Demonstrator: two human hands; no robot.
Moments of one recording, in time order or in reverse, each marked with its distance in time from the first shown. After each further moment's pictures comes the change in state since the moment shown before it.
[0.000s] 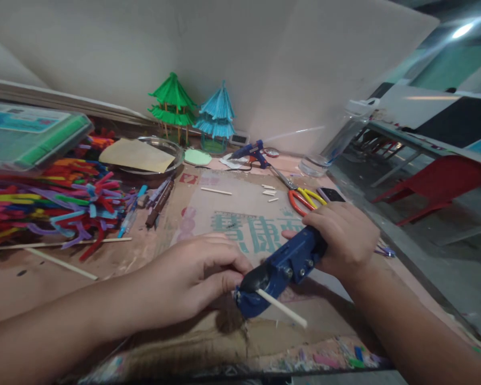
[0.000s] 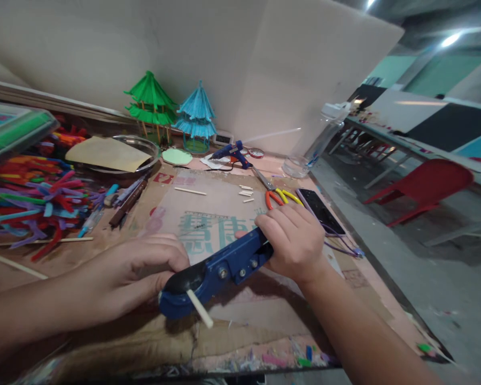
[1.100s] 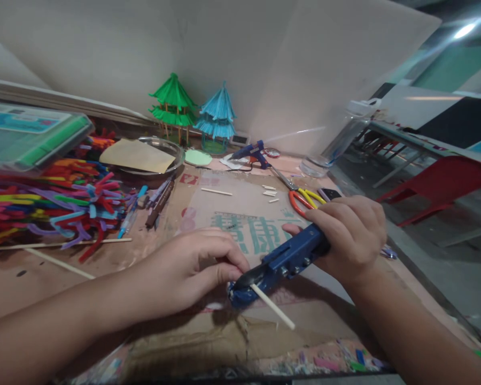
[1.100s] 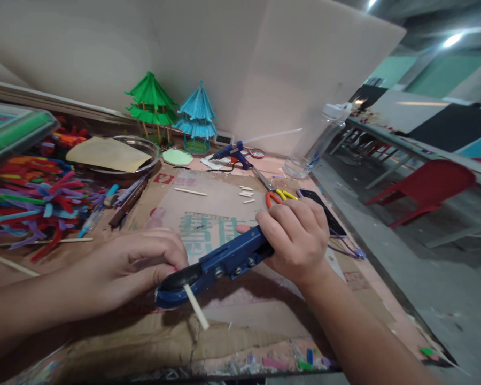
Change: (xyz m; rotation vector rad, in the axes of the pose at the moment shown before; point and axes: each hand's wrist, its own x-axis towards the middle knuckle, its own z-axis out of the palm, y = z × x) left_hand 0.003 -0.001 -0.005 -0.036 0.038 -0.091; right_hand -0.001 -0.004 -0.003 -0.124 0.011 0.077
